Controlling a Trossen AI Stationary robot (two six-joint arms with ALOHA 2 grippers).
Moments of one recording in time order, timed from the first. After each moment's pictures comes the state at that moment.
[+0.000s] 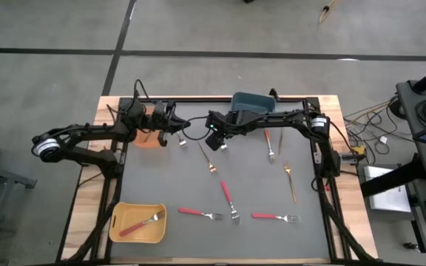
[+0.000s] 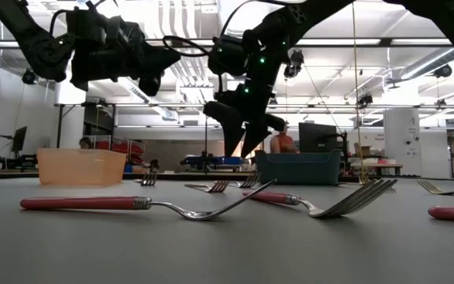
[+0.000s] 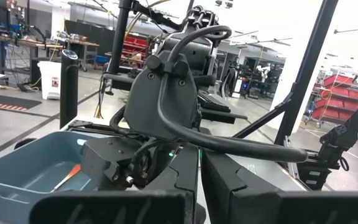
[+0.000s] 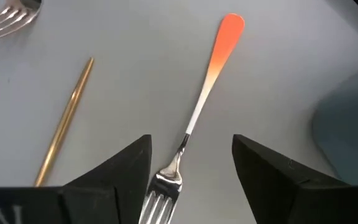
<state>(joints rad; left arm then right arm) 0.64 1.24 0.41 0.97 0.74 -0.26 -0.26 2.05 1.60 -0.67 0.21 0.45</state>
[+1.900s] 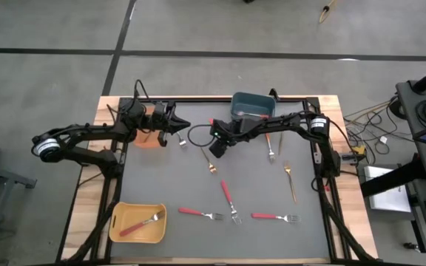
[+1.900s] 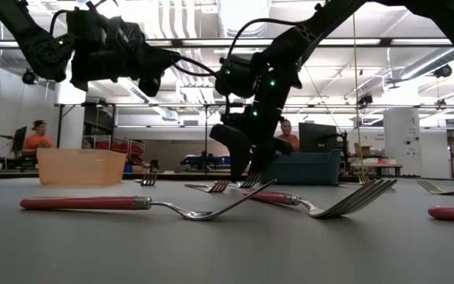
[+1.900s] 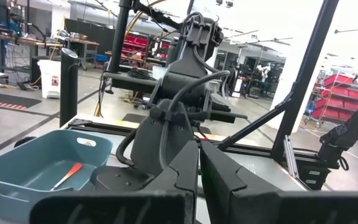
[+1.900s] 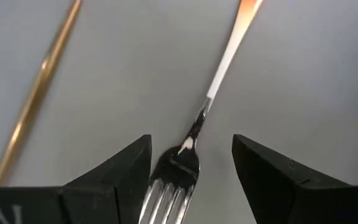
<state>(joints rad) 0.64 1.24 0.41 0.97 0.74 -0.26 -0.25 2.06 1.41 -0.49 0.15 0.47</state>
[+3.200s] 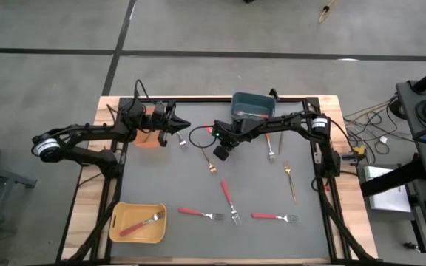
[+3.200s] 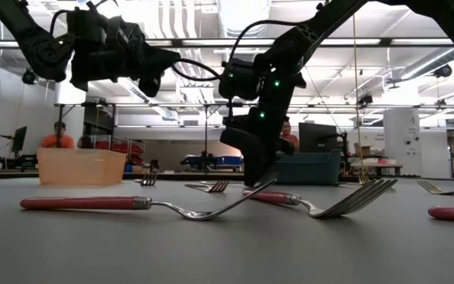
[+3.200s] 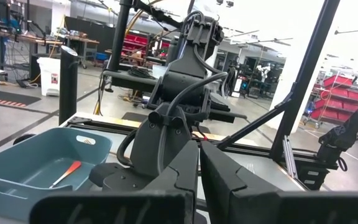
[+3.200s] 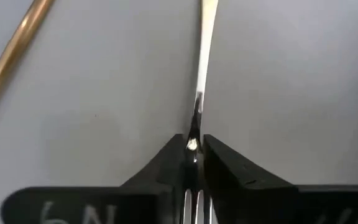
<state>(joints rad) 0.64 1.24 0.41 0.96 0.74 -0.27 -0.25 2.05 1.39 -0.55 0.12 0.34</state>
